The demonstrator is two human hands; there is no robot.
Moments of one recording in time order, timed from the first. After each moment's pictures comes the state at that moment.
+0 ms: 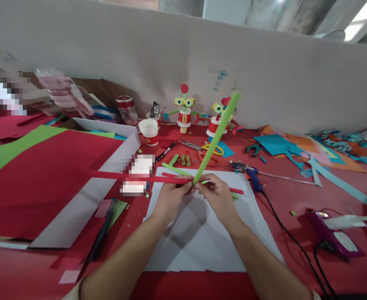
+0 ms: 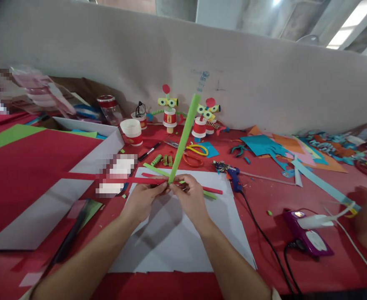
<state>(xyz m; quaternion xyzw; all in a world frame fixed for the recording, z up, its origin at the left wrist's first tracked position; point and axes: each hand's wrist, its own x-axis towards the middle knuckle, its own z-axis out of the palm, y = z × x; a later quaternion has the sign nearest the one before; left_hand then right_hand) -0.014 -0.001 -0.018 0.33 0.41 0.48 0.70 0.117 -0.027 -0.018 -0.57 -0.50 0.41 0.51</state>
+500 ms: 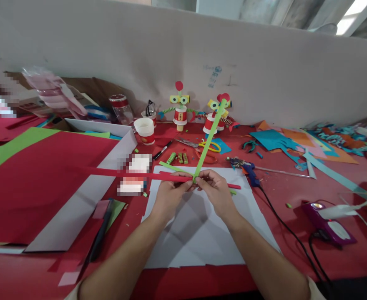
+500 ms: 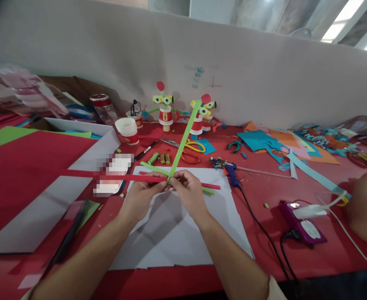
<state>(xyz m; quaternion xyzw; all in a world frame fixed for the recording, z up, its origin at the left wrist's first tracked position) -0.015 -0.006 -0.011 0.39 0.39 0.48 0.68 0.115 -0.025 -0.017 -0.53 -0.43 0.46 0.56</state>
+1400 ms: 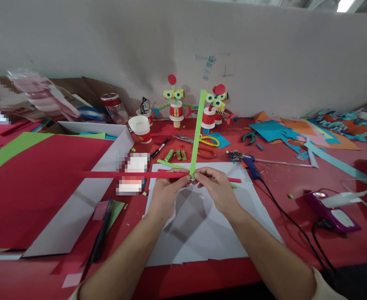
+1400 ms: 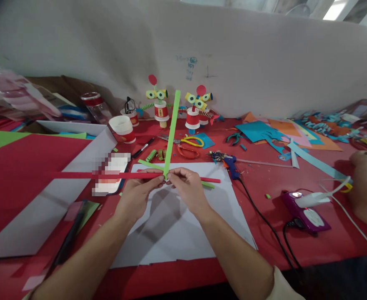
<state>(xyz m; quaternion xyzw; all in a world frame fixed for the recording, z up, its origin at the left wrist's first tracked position) -0.017 -0.006 -0.011 0.38 0.41 0.49 0.67 0.115 -0.030 -0.008 -0.53 -0.43 0.49 0.54</state>
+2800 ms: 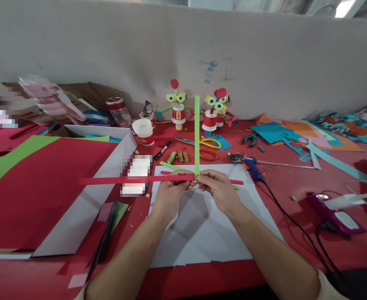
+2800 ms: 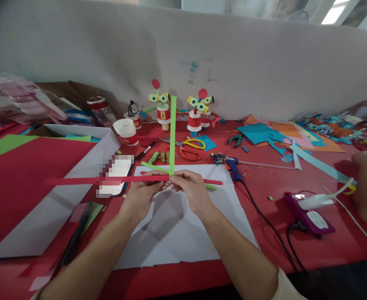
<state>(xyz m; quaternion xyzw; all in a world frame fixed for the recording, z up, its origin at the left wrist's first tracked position) -0.021 -0.004 -0.014 0.39 0.39 0.47 0.69 0.117 -0.027 -0.009 -0.50 -0.35 0.56 0.56</state>
